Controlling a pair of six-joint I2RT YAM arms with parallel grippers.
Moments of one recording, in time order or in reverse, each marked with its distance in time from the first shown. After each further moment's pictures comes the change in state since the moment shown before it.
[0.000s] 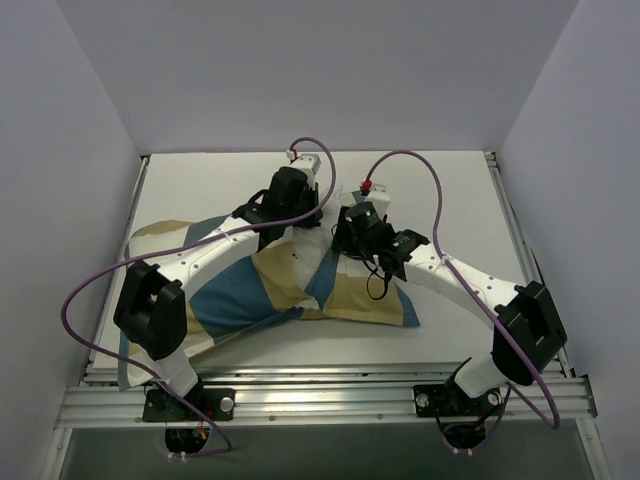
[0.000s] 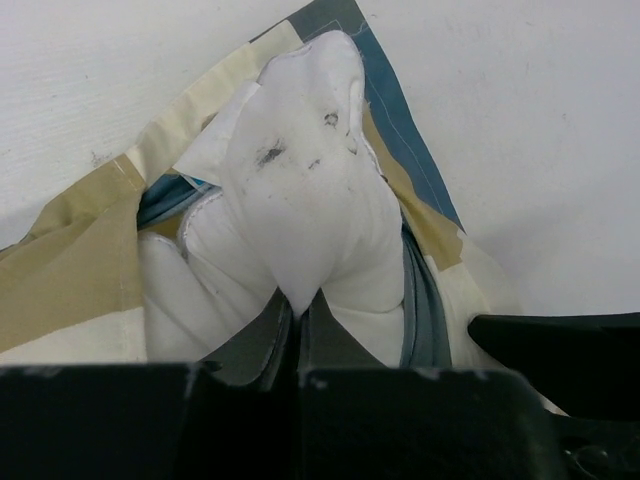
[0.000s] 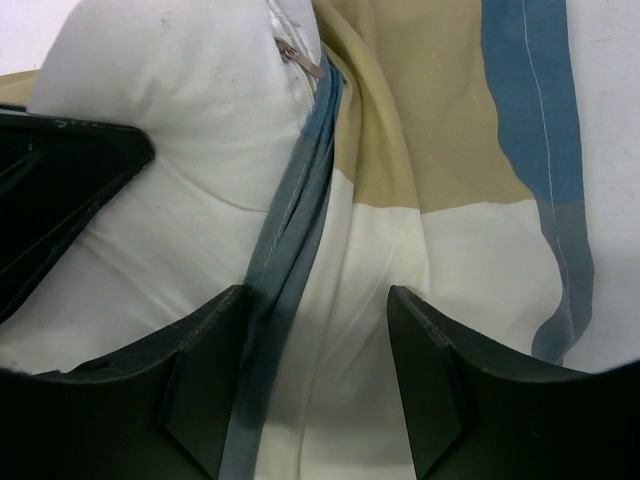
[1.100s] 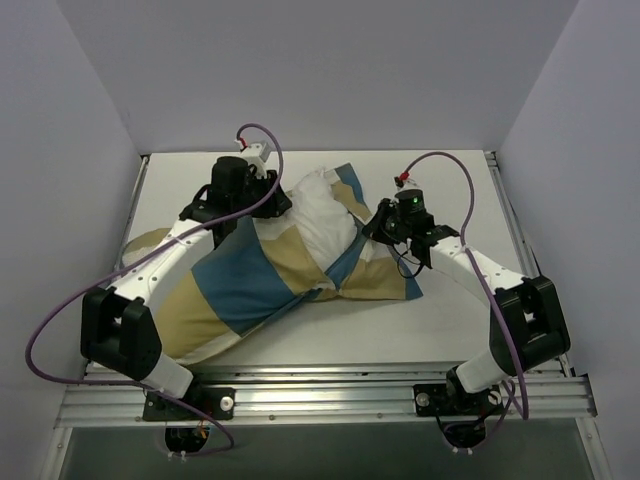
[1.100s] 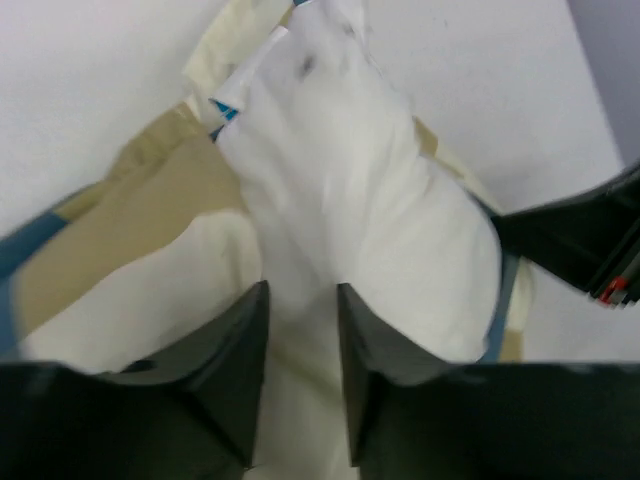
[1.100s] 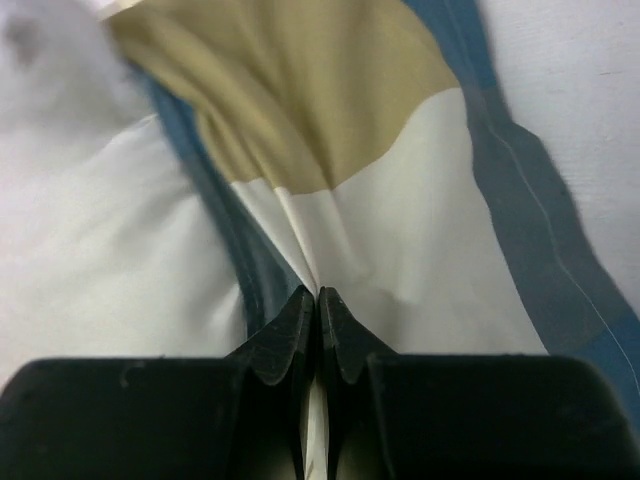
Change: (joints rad) left arm 0.253 -0.167 -0.124 0.003 0.263 -0.013; right arm -0.330 0.019 -0.145 0.255 -0.435 -0.046
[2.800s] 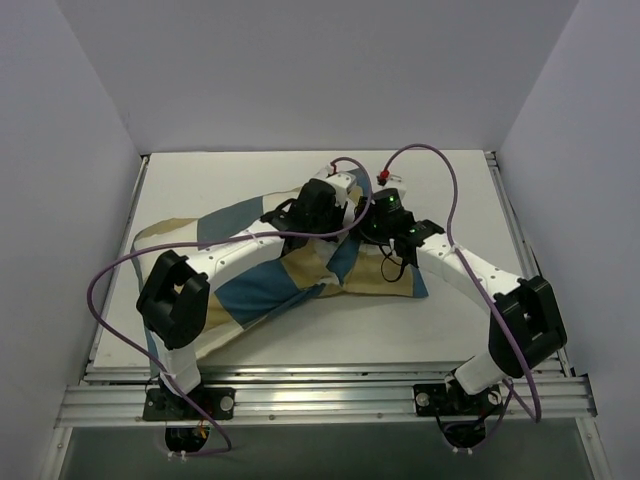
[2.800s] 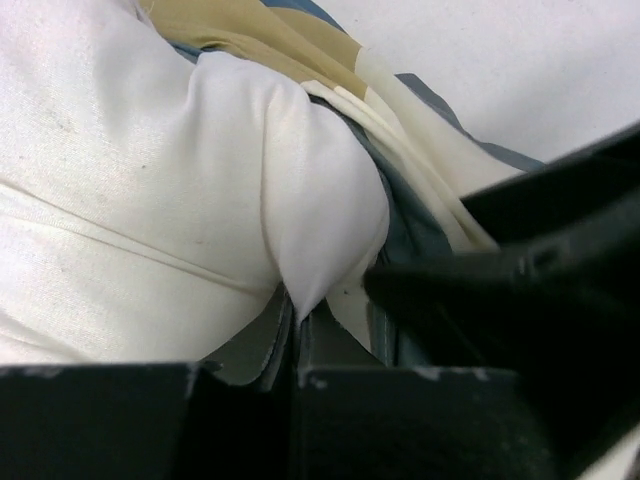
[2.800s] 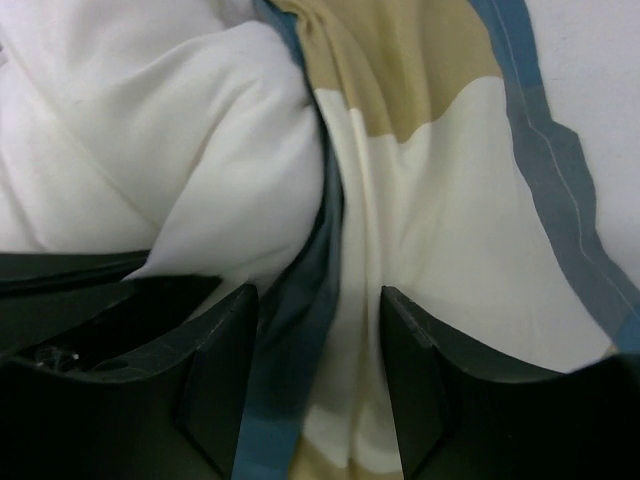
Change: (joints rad) left arm -0.356 0.294 0.170 0.023 -0.243 0.215; right arm 0.130 0.018 0.106 -0.157 0.240 -0.063
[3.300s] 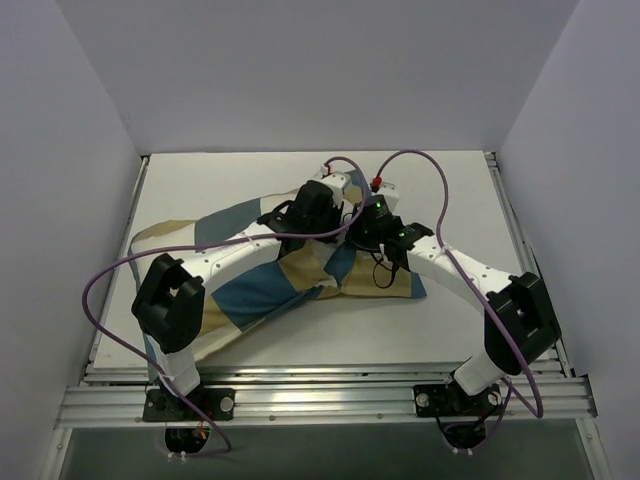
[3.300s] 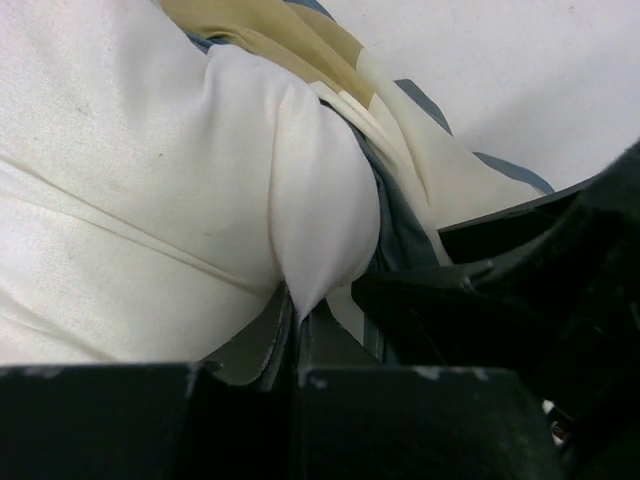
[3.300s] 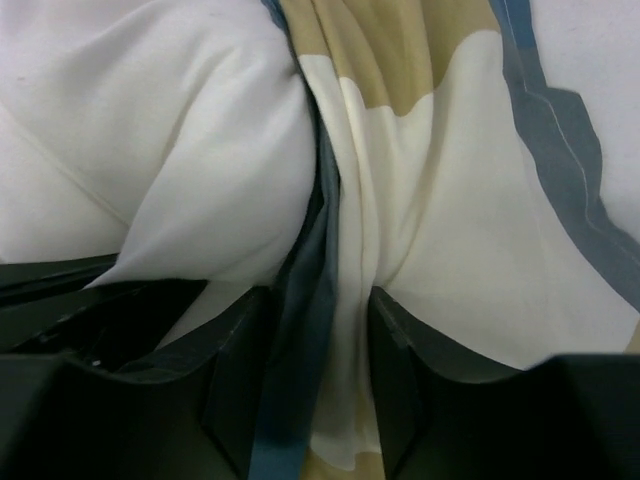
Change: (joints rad) left arm 0.001 -0.040 -0.029 -0.010 -0.018 -0.073; right arm 0.089 0.017 0.031 -0.077 0.098 0.088
